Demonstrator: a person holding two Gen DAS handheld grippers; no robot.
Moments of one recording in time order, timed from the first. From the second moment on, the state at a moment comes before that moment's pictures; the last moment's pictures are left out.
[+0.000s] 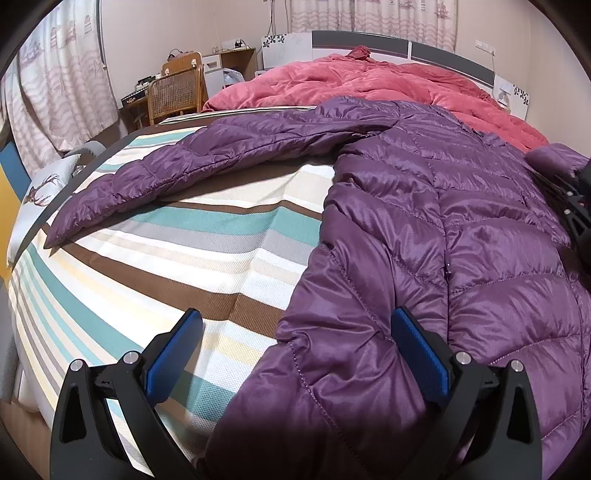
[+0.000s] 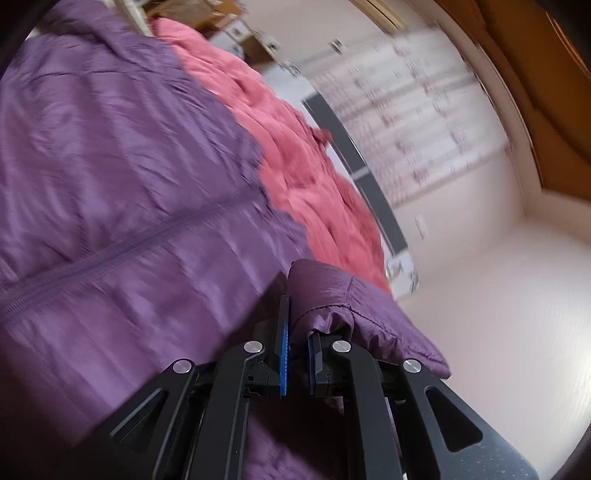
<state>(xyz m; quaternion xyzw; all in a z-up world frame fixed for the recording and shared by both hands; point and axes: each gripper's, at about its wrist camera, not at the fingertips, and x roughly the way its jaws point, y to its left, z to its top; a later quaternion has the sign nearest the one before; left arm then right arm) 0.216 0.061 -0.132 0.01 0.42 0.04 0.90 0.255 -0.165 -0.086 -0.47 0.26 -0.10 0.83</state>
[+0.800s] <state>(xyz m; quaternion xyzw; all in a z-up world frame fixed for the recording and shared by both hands) 0.219 0.067 -0.136 -0.01 0.43 0.03 0.90 0.229 -0.097 -0.125 -0.71 0.24 -0.02 0.66</state>
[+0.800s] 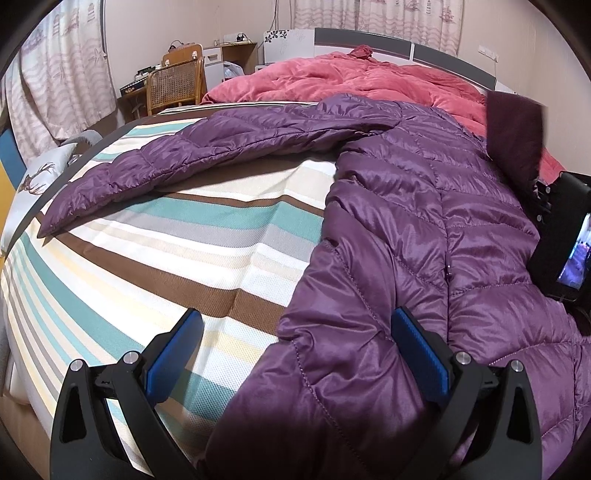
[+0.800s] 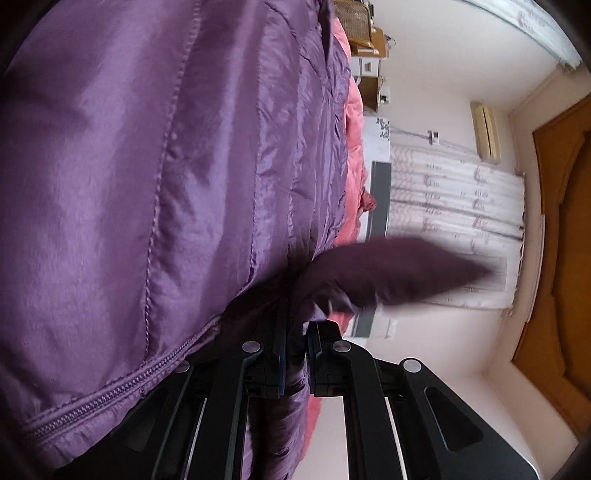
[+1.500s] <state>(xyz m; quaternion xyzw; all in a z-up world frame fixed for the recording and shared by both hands) 0.312 -0.027 -0.073 -0.04 0.41 -0.11 0.90 0.169 -0.294 -0.024 -0.01 0.37 -0.15 0.91</state>
